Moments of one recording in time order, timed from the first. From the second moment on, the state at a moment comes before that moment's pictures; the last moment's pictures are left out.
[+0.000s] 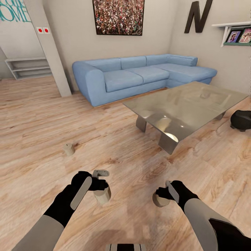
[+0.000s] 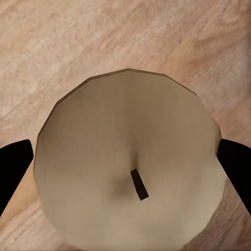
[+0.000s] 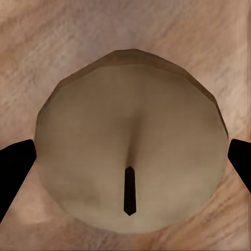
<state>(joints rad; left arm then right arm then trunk) -0.62 0.03 -0.32 -1.12 0.53 1.02 0.28 -0.85 0.01 -0.23 -0.28 0.02 0.57 -0.03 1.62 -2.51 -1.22</state>
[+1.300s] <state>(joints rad) -0.62 0.03 -0.33 -1.12 0.53 1.02 0.29 -0.85 0.00 -0.24 -0.28 0.02 0.58 -0.03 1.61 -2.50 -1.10</state>
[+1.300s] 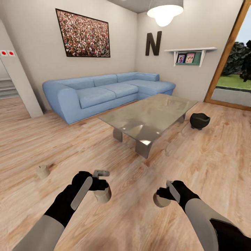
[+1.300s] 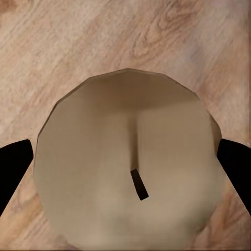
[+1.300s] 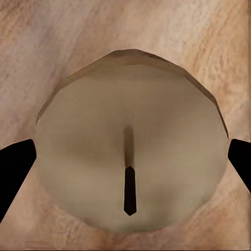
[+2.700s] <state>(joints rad) -0.62 0.02 -0.33 -1.12 0.53 1.02 0.29 -0.85 -0.01 -0.24 -0.28 0.02 0.61 0.03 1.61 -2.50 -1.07</state>
